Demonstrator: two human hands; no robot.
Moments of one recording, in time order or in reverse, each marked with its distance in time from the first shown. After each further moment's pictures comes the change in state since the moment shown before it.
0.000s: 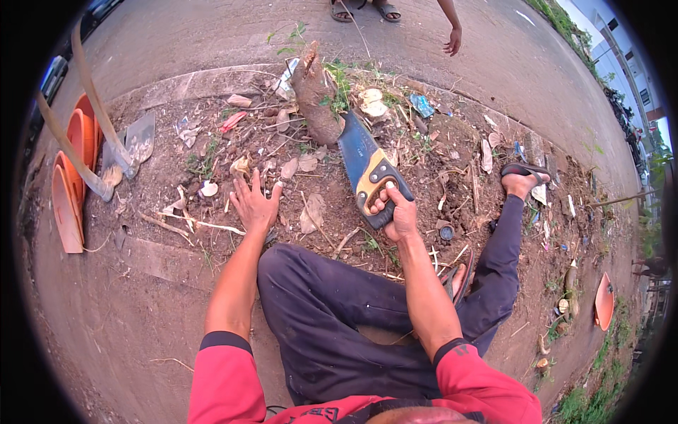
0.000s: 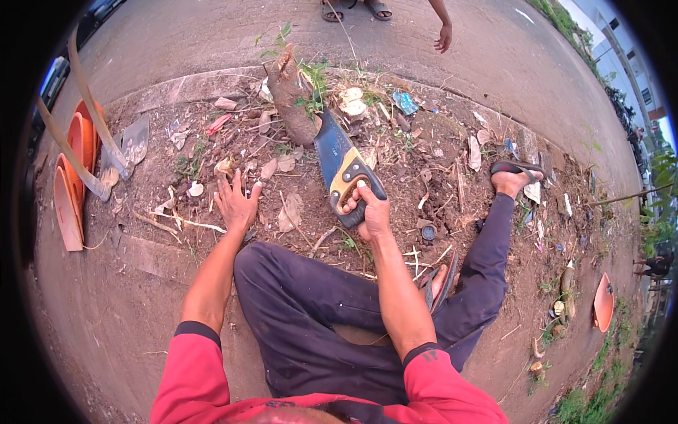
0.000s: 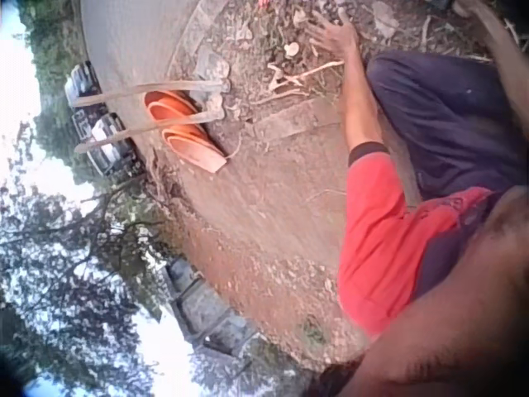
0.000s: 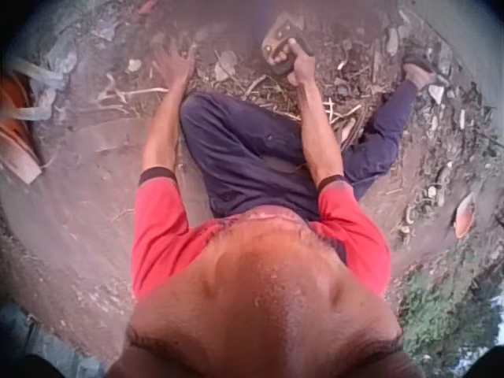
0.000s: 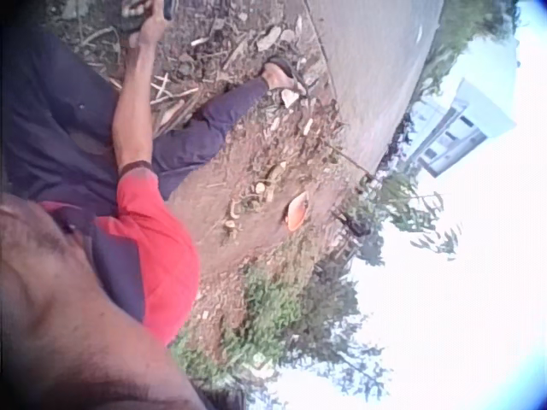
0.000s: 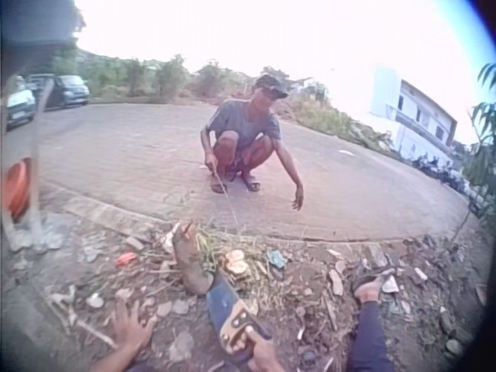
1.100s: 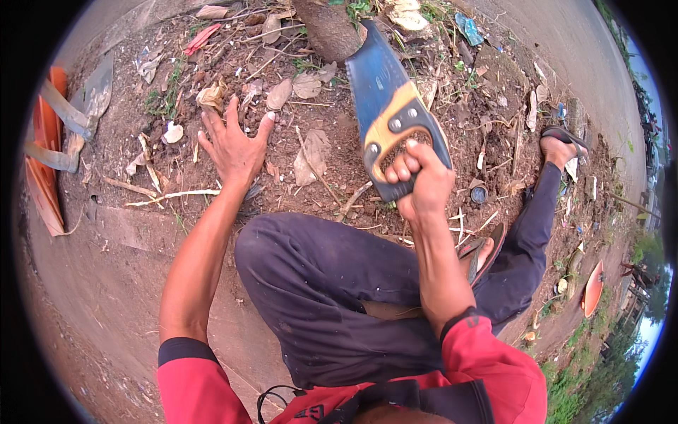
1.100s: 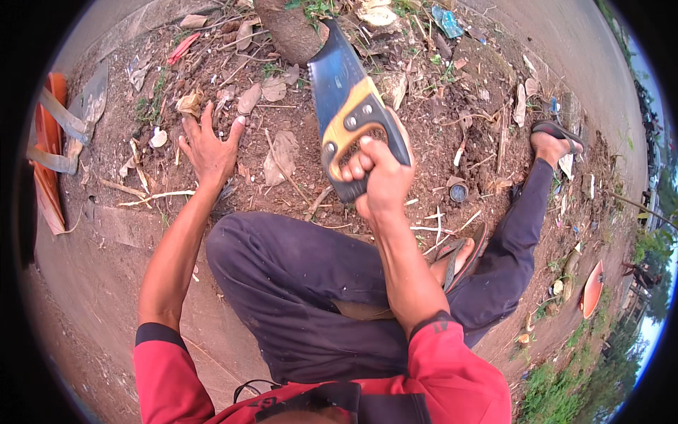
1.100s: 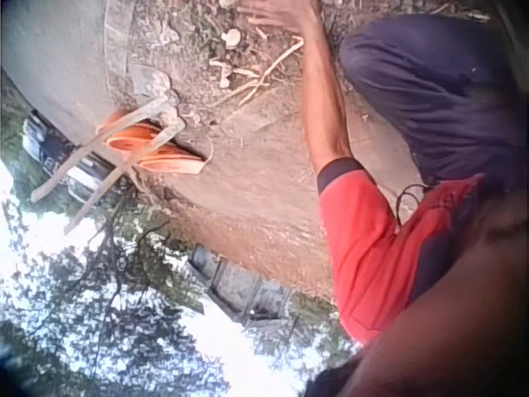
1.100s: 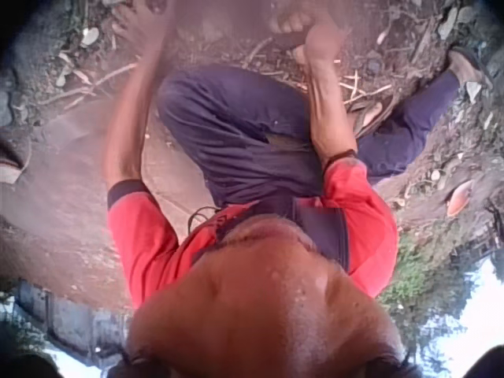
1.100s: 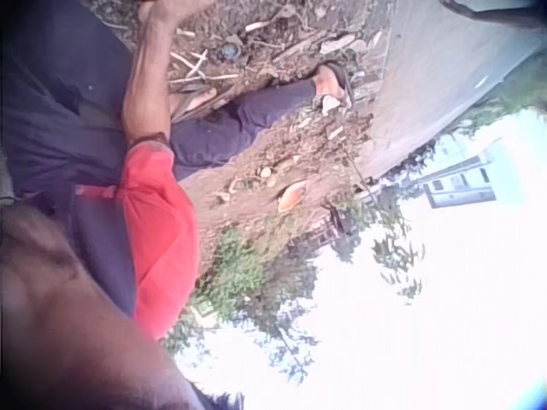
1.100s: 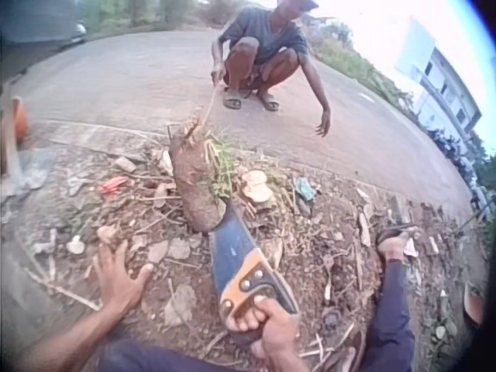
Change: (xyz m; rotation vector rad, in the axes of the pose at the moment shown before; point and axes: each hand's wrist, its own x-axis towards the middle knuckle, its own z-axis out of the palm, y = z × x) left_hand 0.046 -0.002 0.097 0.068 0.065 0.071; right_hand 0.050 0.039 -0.016 -0.068 0.209 0.025
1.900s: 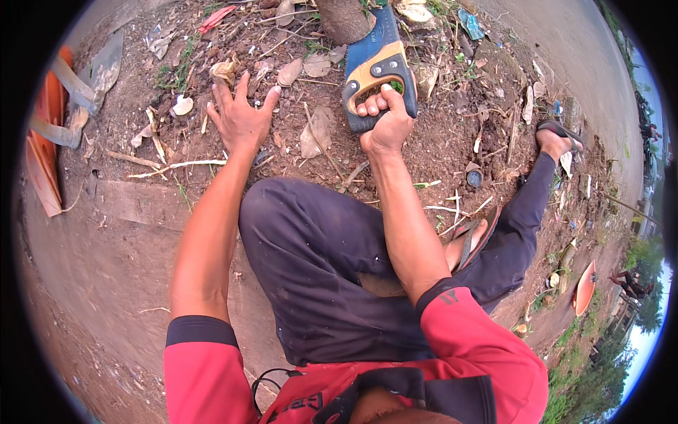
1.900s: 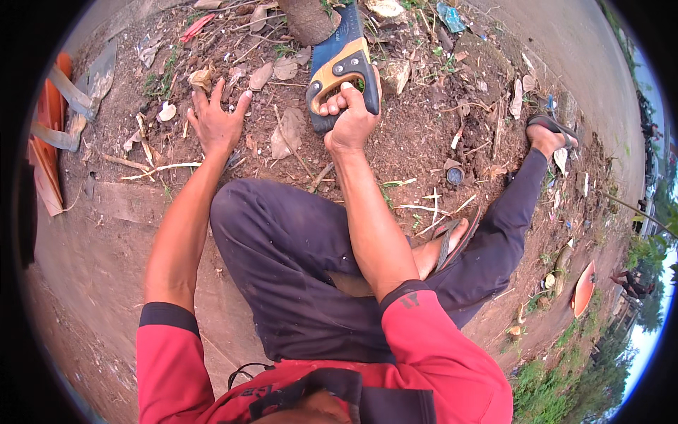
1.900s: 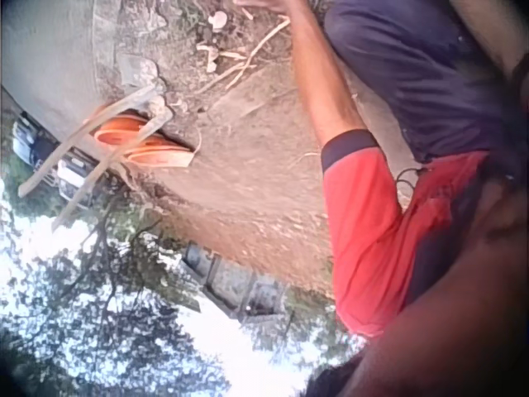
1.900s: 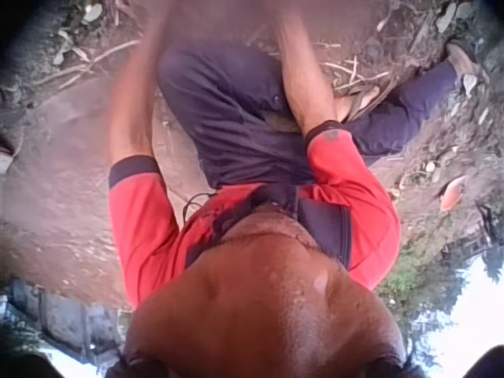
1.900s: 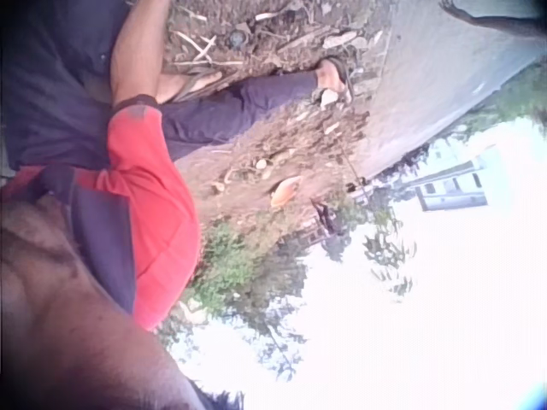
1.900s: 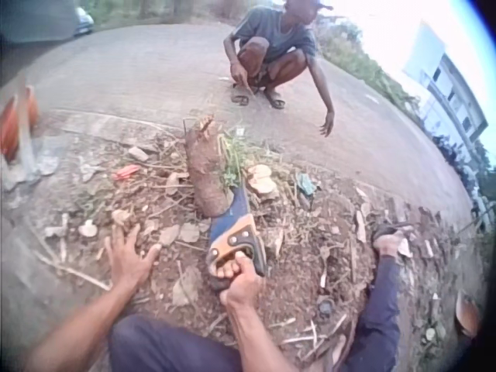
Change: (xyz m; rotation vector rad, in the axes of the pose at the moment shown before) left_hand -0.037 -0.021 0.003 -0.050 0.031 -0.007; right_hand 0.021 0.076 0.016 0.208 -0.058 -0.239
